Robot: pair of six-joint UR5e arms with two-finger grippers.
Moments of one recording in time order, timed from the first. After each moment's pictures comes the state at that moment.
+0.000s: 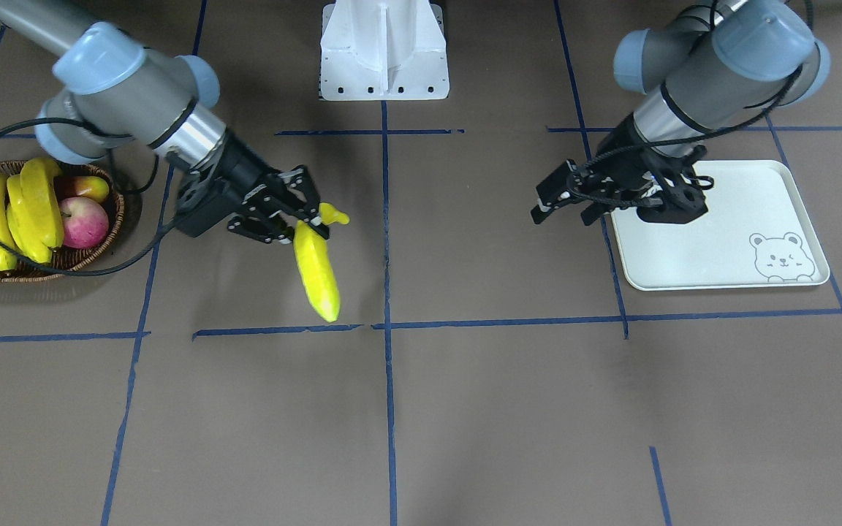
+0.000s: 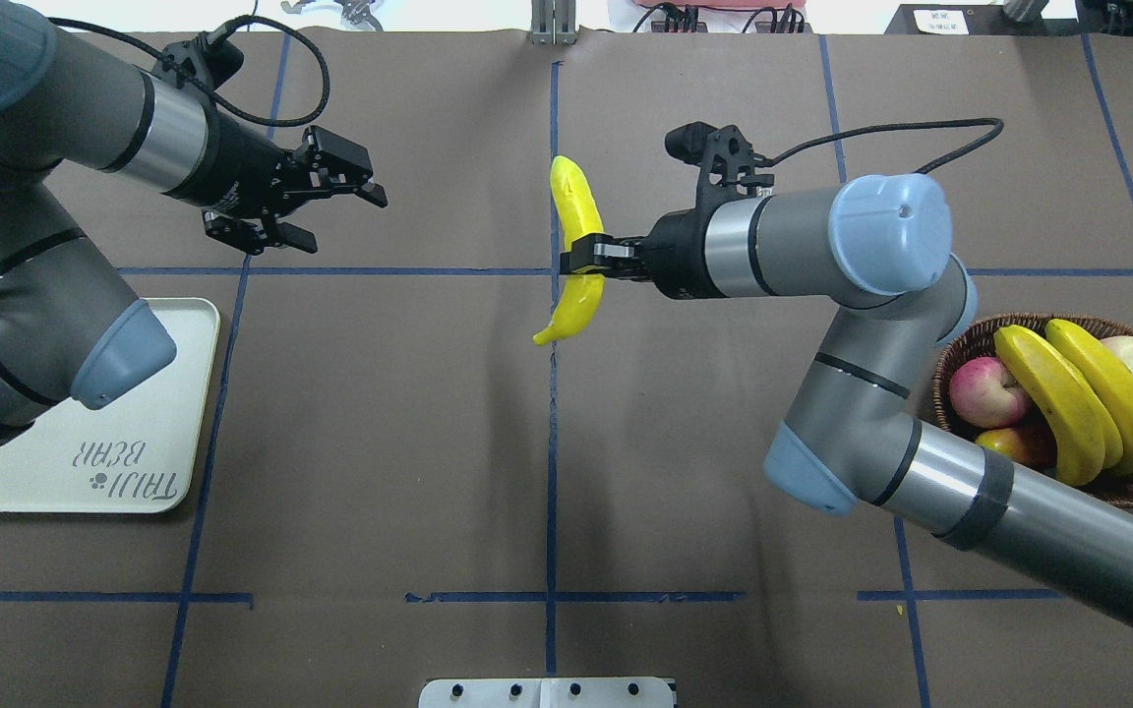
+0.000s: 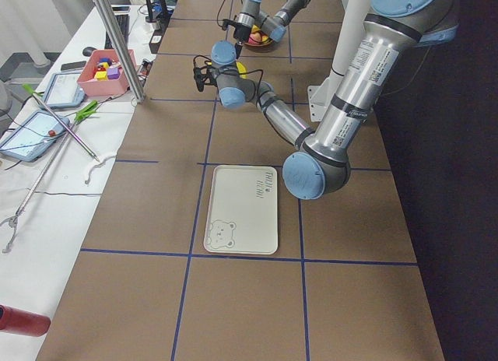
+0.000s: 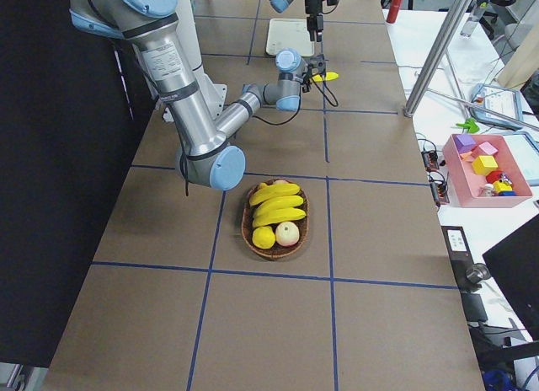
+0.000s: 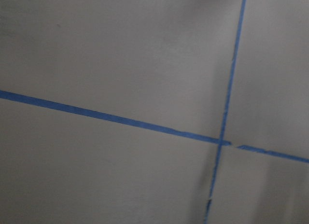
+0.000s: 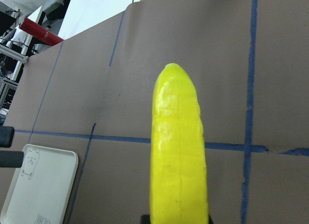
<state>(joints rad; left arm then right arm) -0.87 -2.06 -1.71 -2.20 -2.20 -1.64 0.60 -1.01 1.62 -0.64 1.84 1.35</state>
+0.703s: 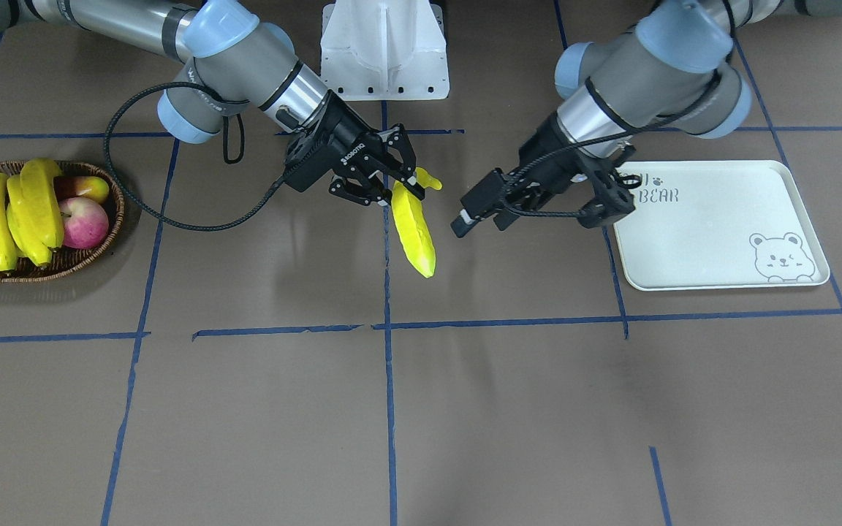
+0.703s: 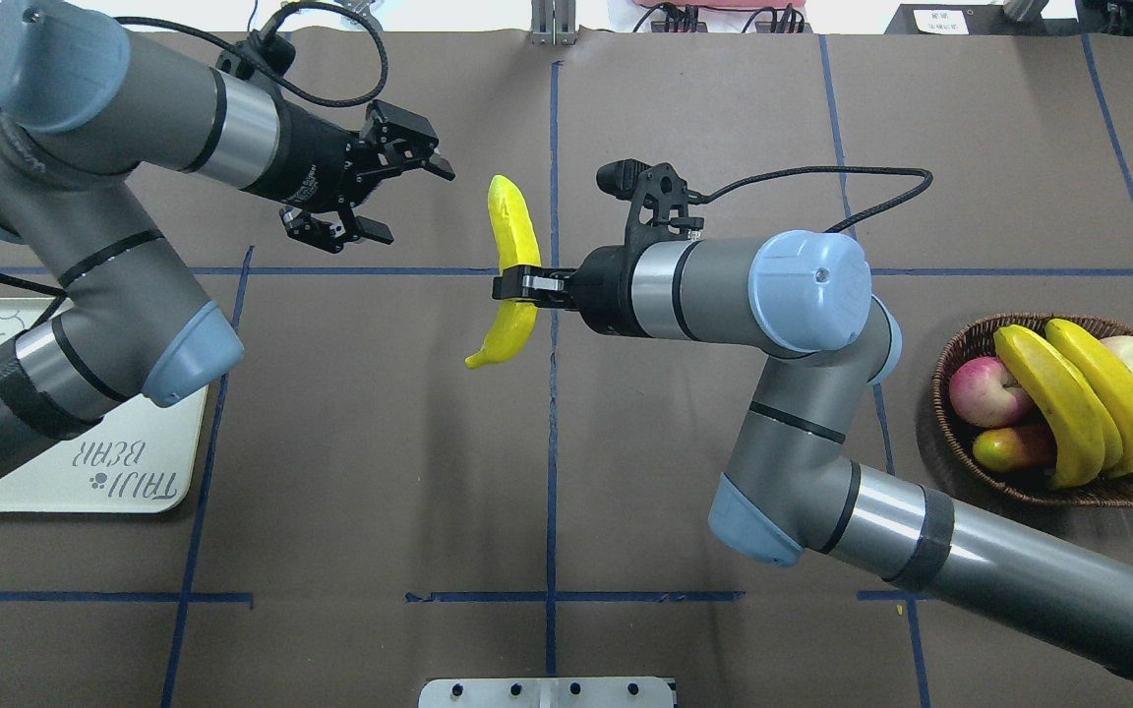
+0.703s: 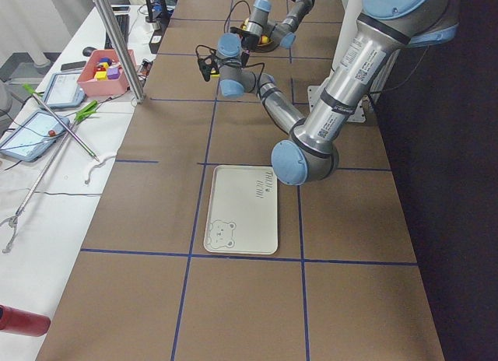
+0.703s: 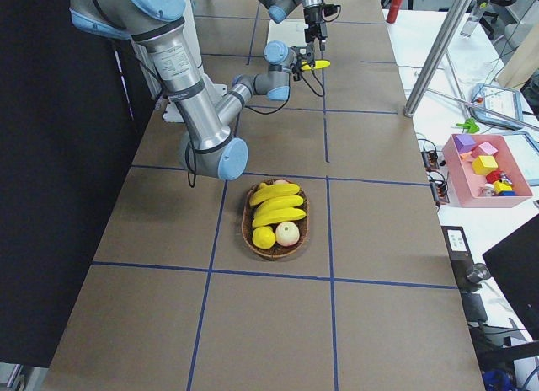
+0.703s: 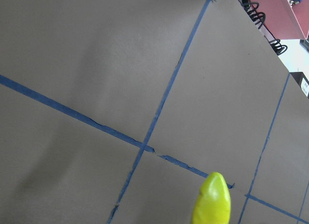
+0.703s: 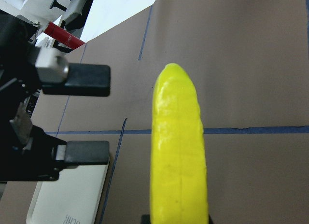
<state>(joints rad) -0.77 -2.17 -1.66 -2.27 -2.08 -1.85 0.52 -0.96 1.61 -0.64 1.74 1.37</state>
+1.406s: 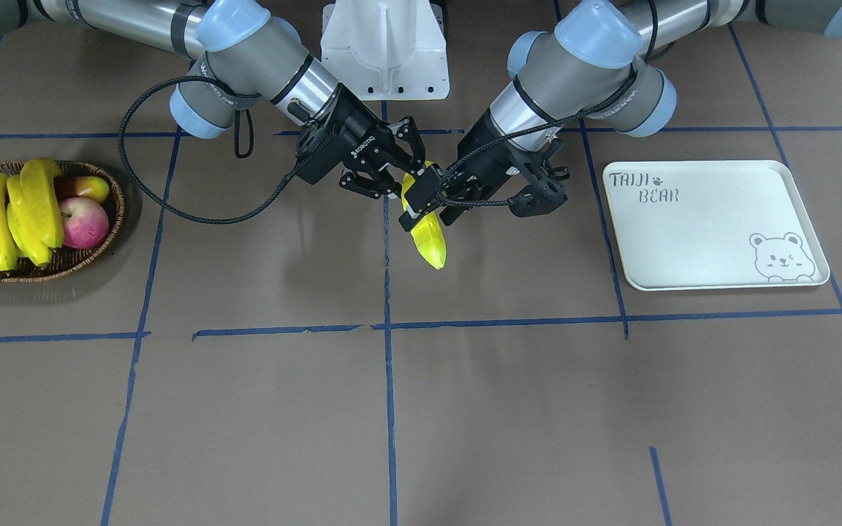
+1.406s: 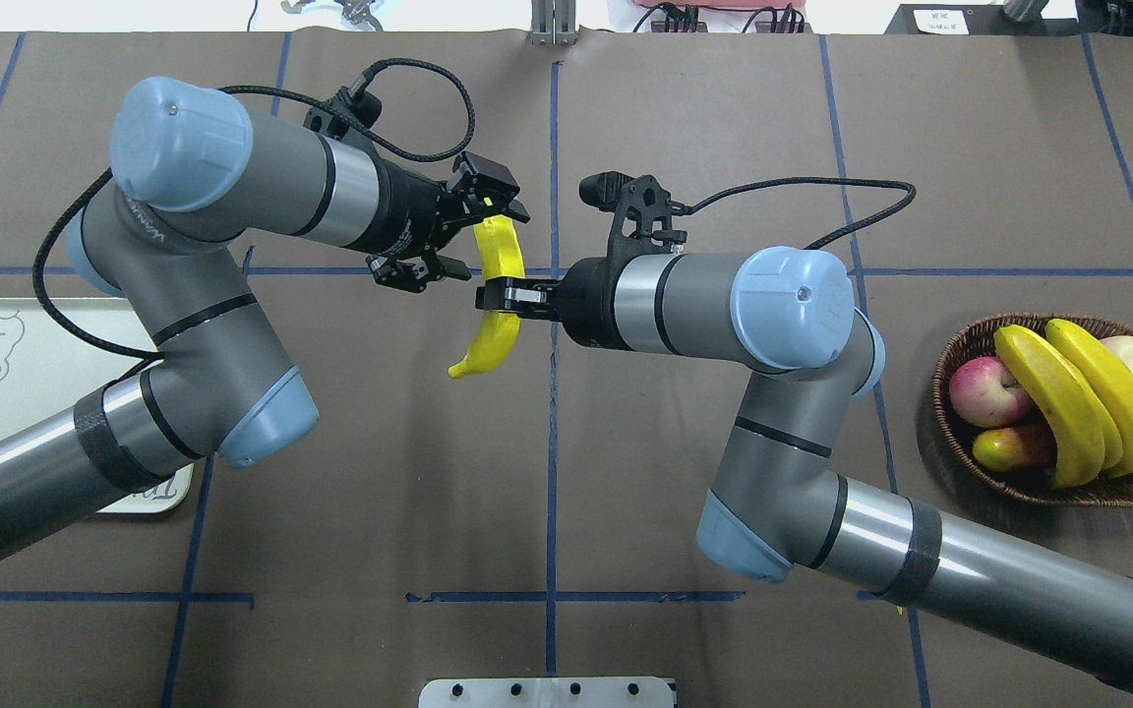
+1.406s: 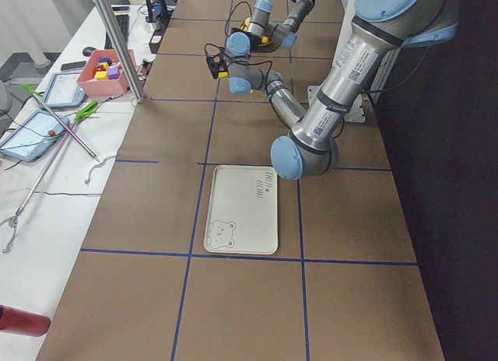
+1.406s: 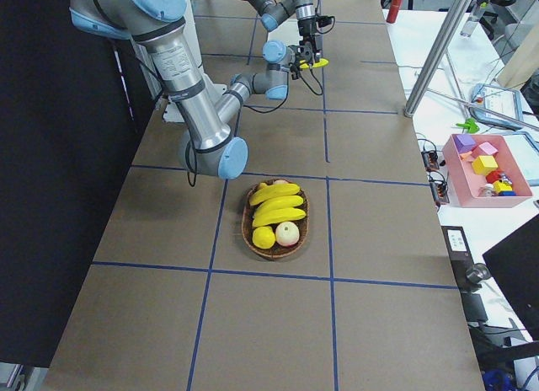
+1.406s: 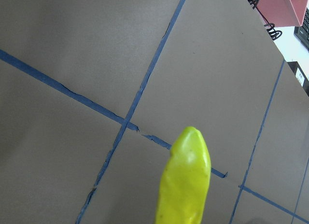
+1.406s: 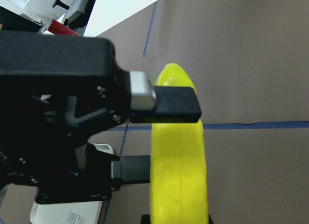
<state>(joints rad) -0.70 -2.20 -1.63 -2.27 -2.00 -1.87 0.50 -0.95 1.61 -0.64 1.73 1.37</state>
